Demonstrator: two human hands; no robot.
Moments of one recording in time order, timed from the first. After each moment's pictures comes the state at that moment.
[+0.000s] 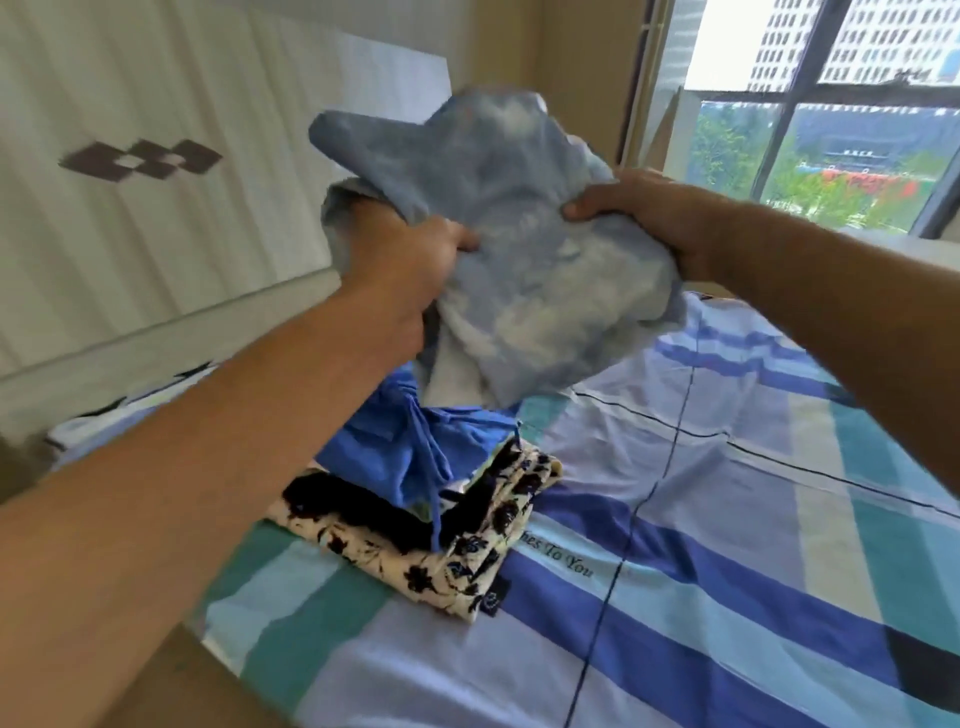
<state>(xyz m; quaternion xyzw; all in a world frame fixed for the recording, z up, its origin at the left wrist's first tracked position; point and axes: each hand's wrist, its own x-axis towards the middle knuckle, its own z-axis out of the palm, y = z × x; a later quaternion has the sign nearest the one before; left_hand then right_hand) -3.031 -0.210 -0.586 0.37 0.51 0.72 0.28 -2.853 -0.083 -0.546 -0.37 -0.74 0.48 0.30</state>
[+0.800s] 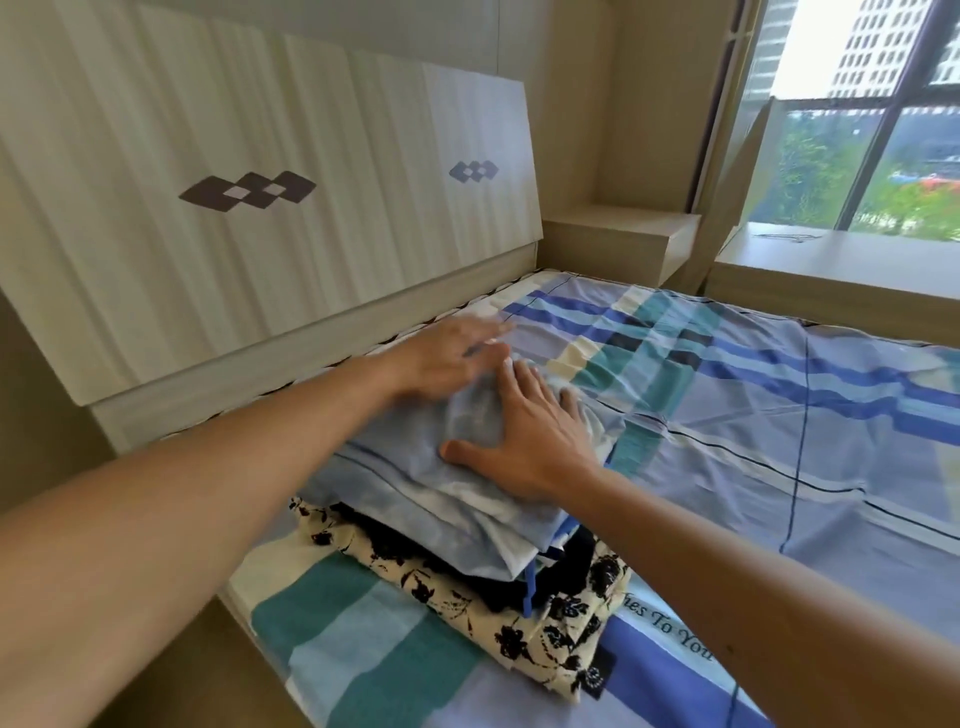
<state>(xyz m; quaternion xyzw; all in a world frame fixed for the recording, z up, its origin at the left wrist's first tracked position) -3.197 -0.140 -0.679 0.74 0.64 0.19 0.03 -3.015 -0.146 -0.717 -0.39 -0.90 0.12 0.15</state>
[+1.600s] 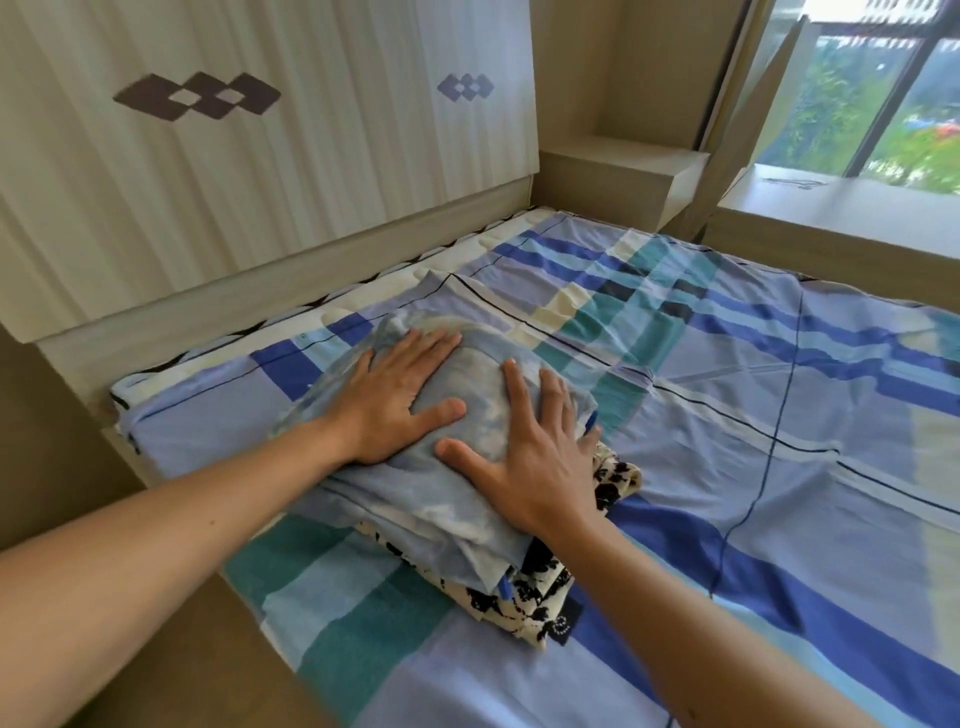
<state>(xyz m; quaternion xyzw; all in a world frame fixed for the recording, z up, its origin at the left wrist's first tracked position) -3.205 -0.188 -0.774 0.70 0.69 0.19 0.03 -2.987 -0.162 -0.779 -0.46 -0.85 0.19 0.20</state>
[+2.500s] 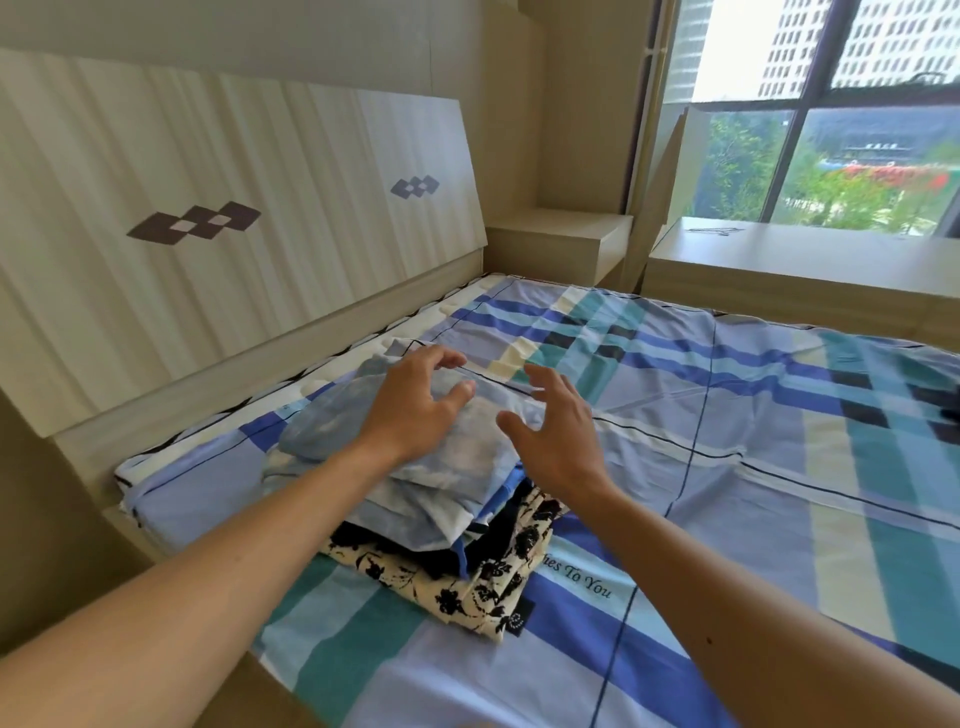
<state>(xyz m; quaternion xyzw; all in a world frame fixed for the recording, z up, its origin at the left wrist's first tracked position) -3.096 -0.210 -0.668 0.62 0.66 0.42 0.06 -2.922 -0.157 -0.702 -0.42 -0.77 0.26 0.40</state>
